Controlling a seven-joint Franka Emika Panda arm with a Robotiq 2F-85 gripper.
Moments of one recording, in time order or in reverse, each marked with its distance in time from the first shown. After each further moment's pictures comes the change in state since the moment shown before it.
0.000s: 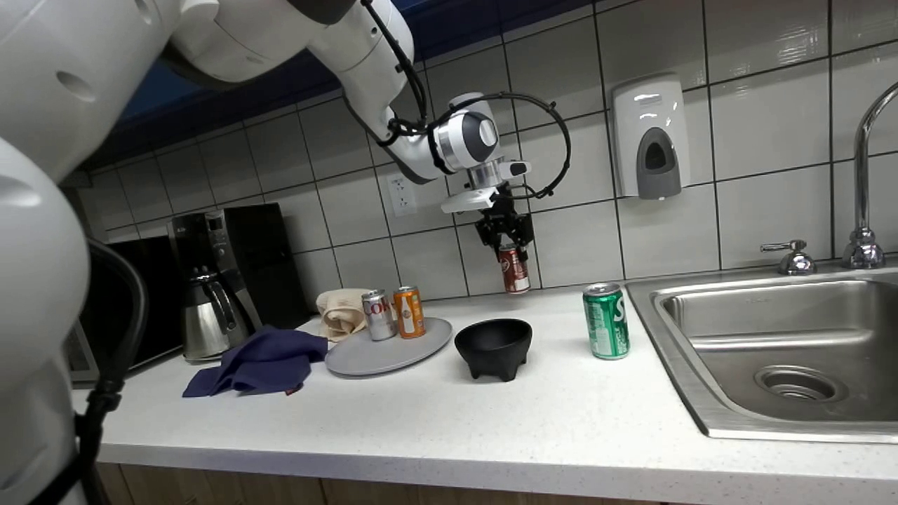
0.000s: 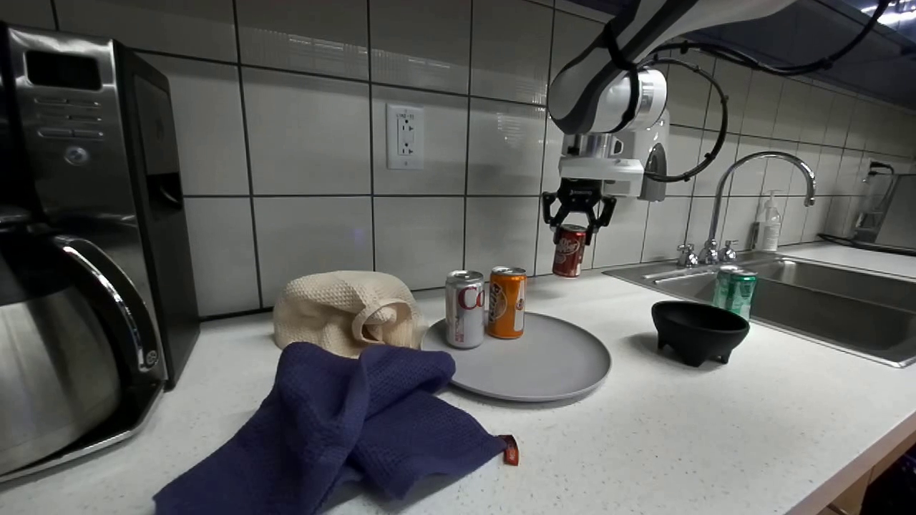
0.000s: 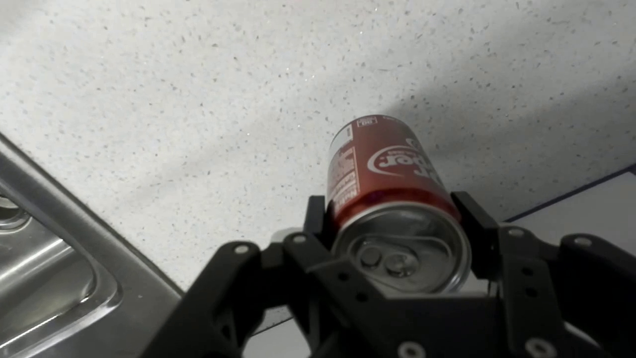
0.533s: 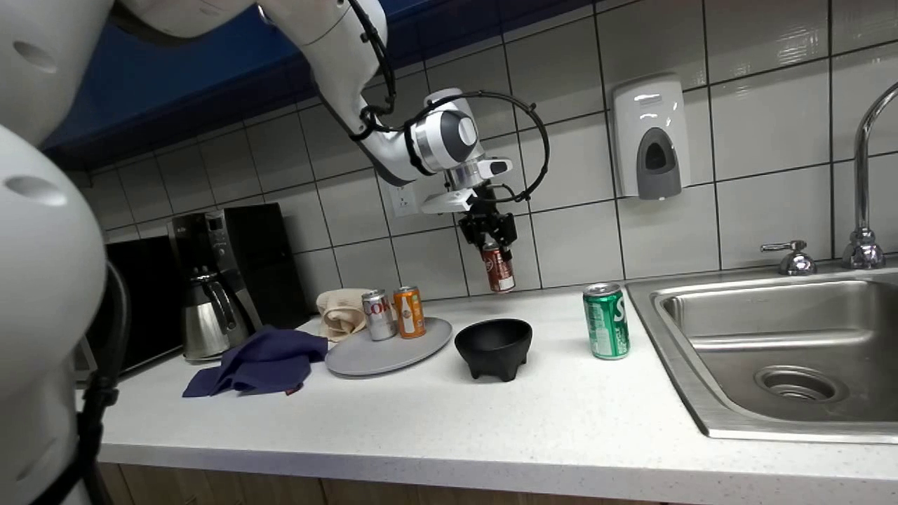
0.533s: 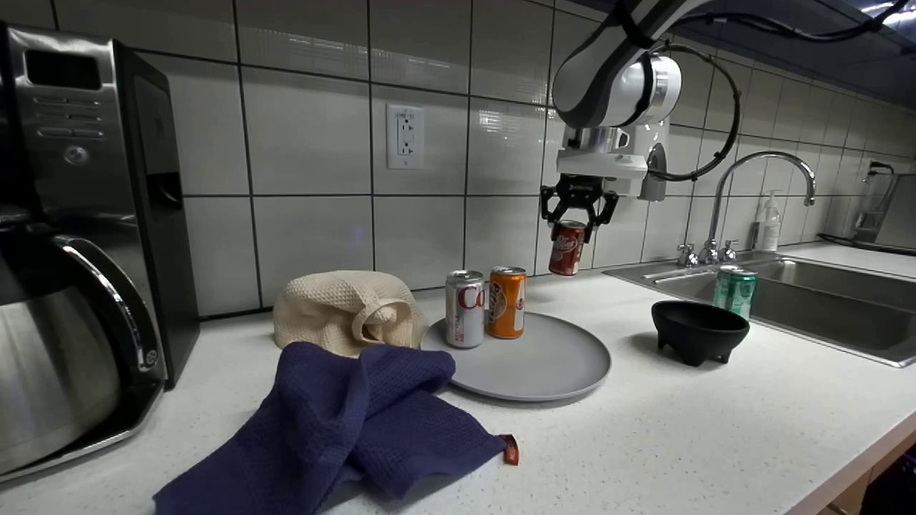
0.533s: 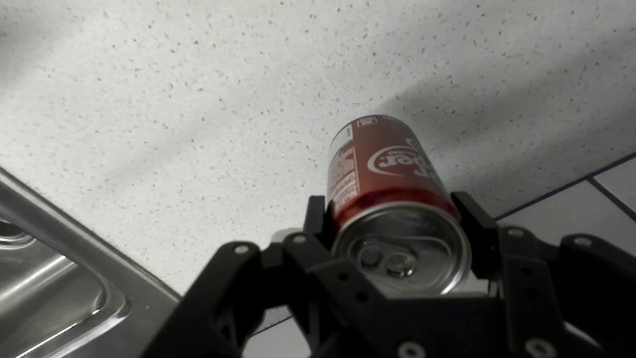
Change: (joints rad) arm 0.059 -0.145 -0.015 -0.230 -0.025 0.139 0.084
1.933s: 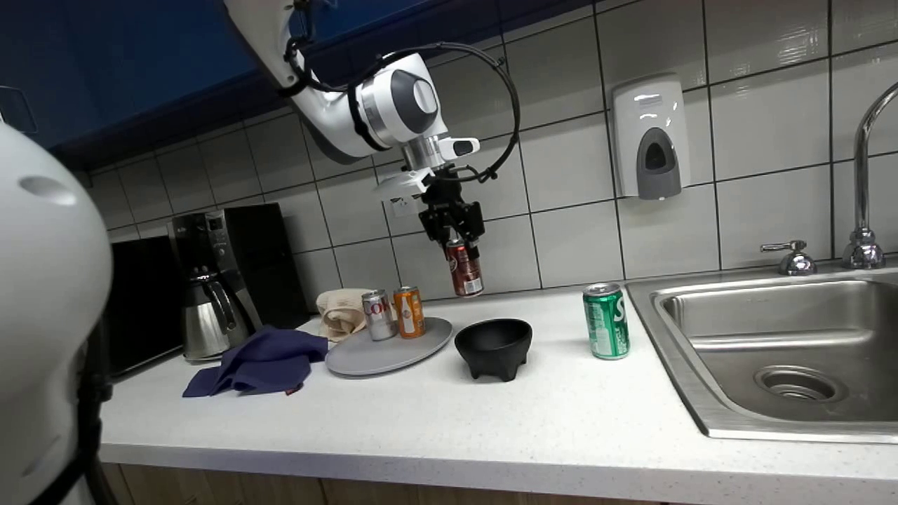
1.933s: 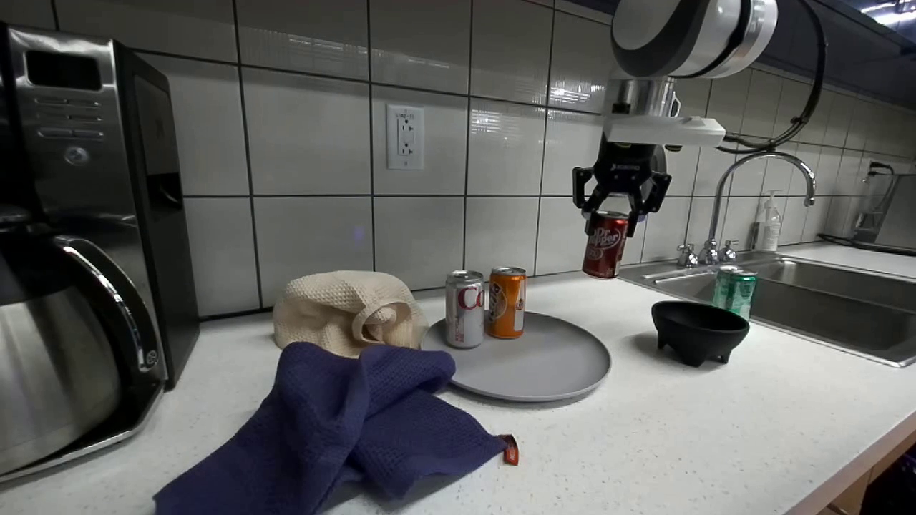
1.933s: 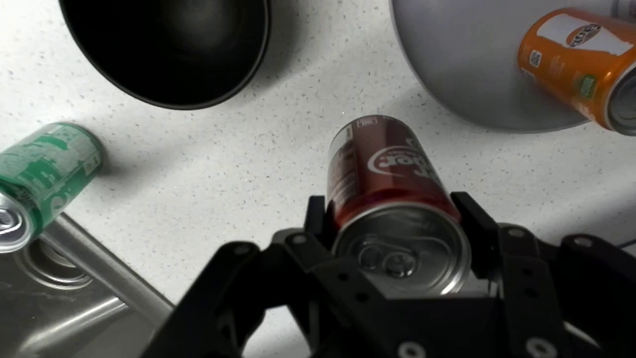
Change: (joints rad) arm 0.025 -0.383 0.031 -0.455 -0.075 0.020 0.019
